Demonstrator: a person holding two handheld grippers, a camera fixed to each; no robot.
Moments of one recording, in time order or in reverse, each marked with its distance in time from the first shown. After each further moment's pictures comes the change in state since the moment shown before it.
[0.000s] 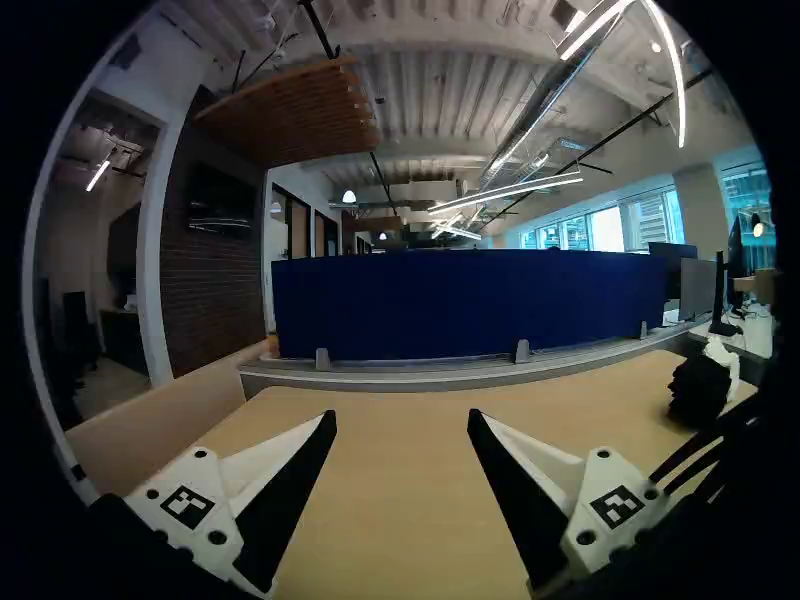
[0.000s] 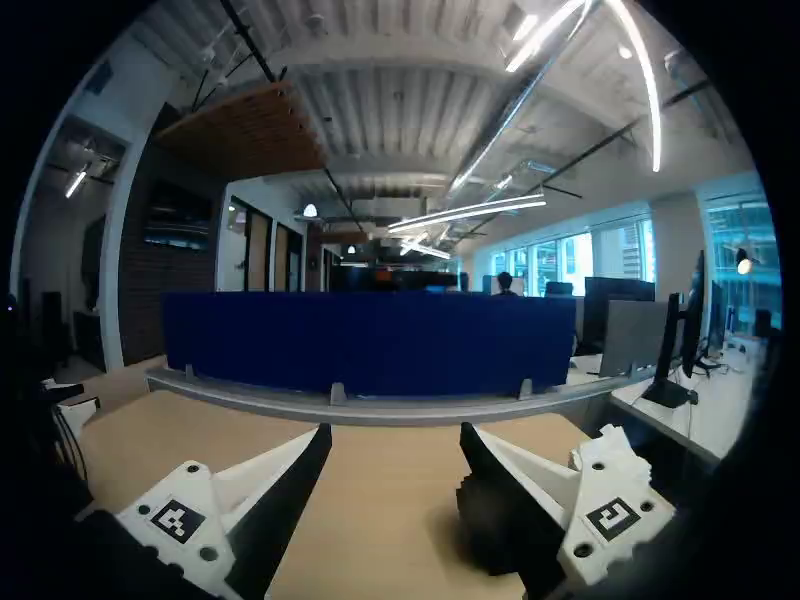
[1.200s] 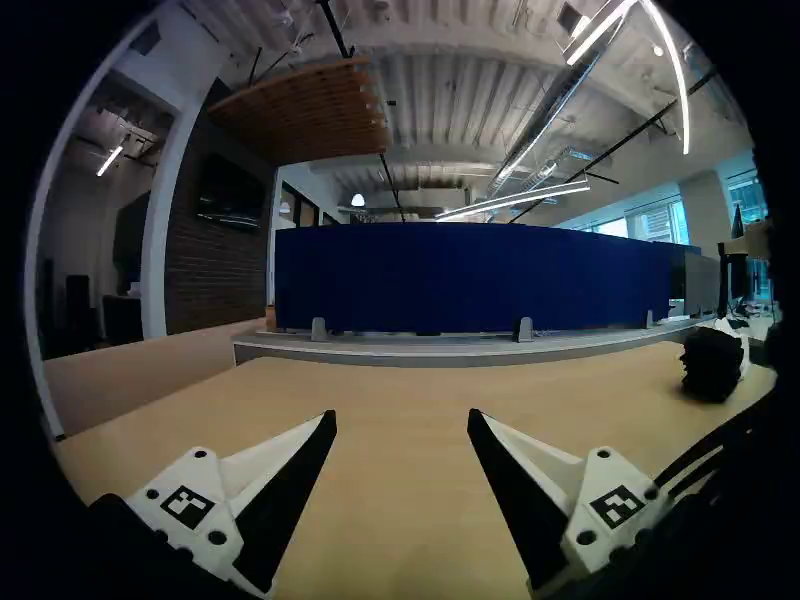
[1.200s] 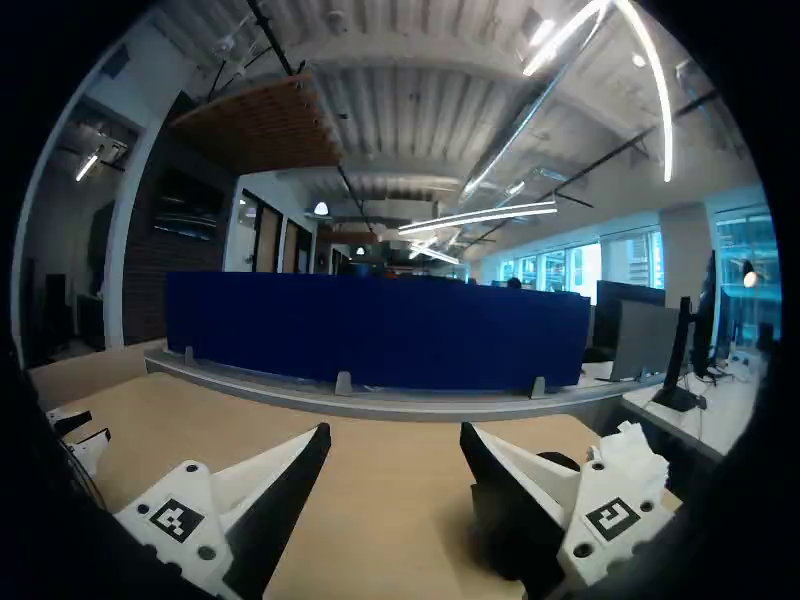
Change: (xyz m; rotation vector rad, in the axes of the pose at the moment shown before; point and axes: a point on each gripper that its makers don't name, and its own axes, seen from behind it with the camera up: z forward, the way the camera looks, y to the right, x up) left arm -0.103 0.017 0.015 0.020 0.036 -0.039; right arm -0.037 -0.016 0.032 0.020 0.023 -0.030
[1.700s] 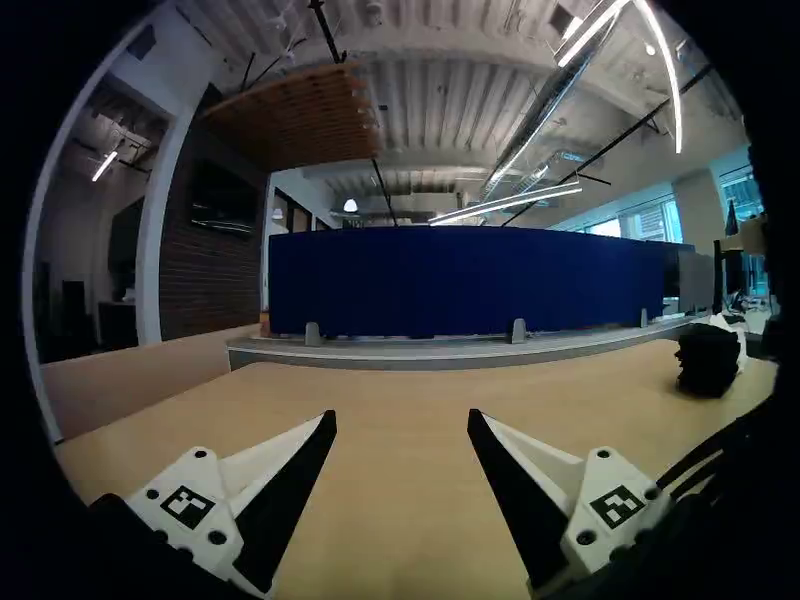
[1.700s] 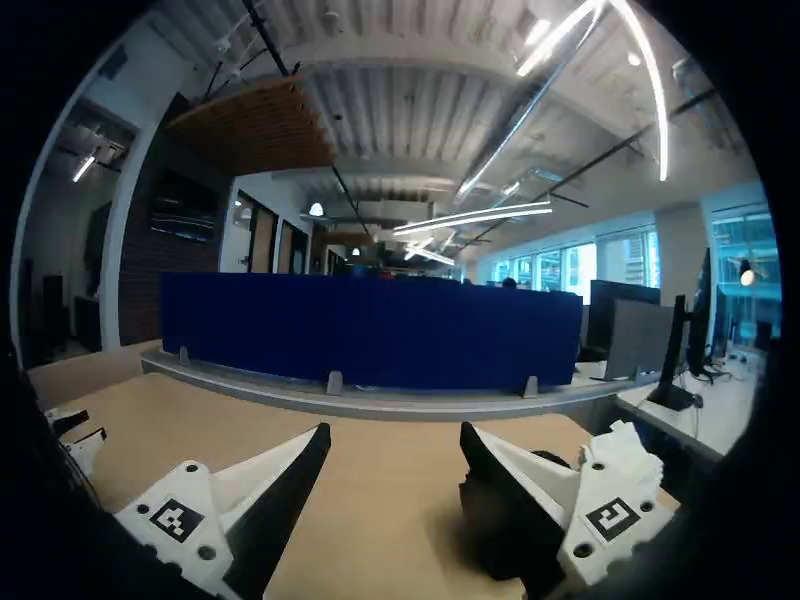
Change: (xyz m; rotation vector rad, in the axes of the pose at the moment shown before) left arm 0.002 0.007 -0.004 -0.023 0.019 0.013; right arm -0.003 0.018 -0.007 -0.023 0.009 0.002
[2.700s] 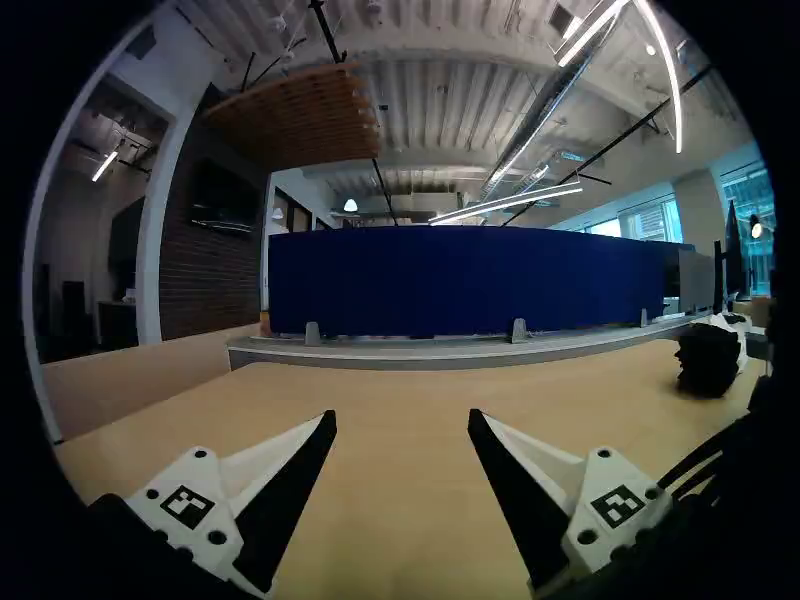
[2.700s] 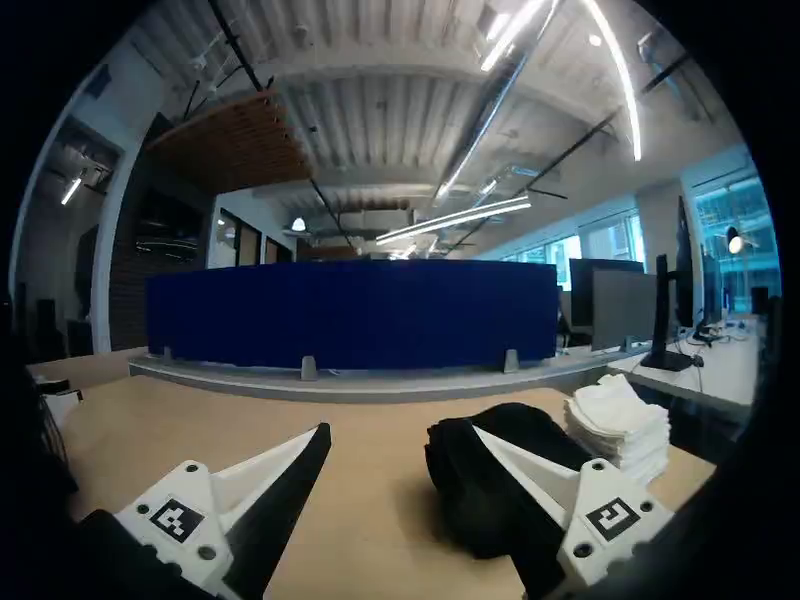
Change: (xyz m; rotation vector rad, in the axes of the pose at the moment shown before) left arm 0.000 0.001 0.000 0.001 0.000 0.000; right arm -0.090 0.058 -0.011 -0.024 0.040 0.072
